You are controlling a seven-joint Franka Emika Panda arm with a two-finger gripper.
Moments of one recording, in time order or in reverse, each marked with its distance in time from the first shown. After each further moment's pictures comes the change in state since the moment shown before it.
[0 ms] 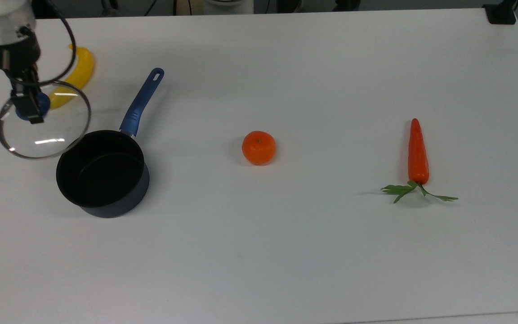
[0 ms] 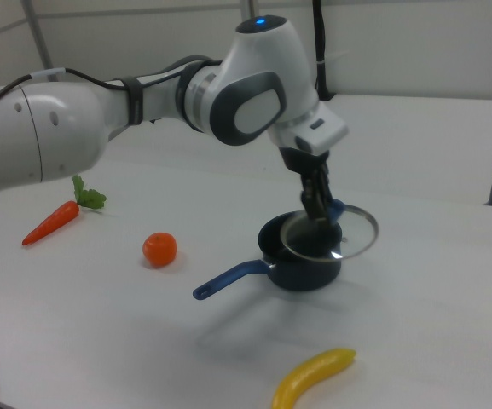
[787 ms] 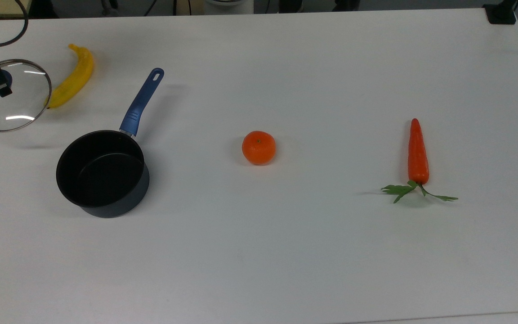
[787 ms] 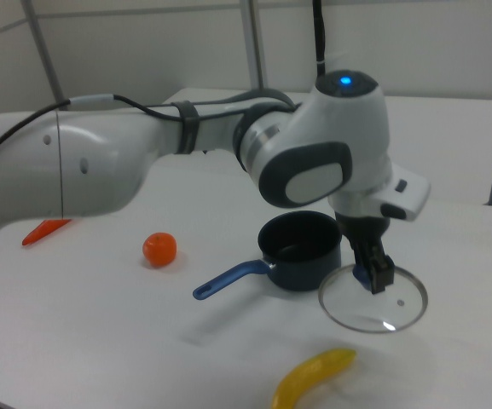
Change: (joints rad) arm -0.202 0.005 -0.011 -0.079 0.149 -0.003 -0.675
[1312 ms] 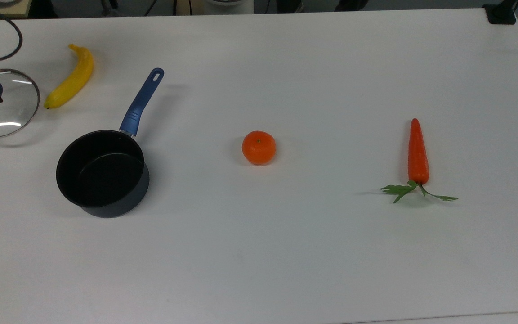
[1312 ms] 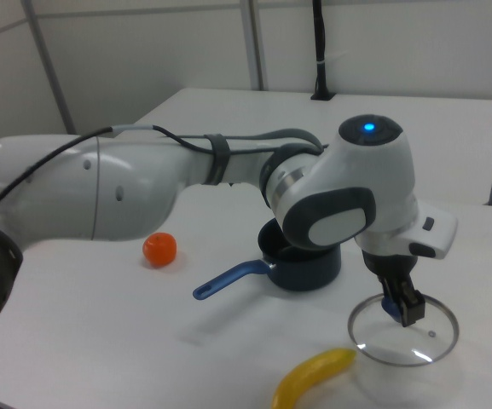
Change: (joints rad) arm -0.057 0.081 0.003 -0.014 0.018 0.120 -0.098
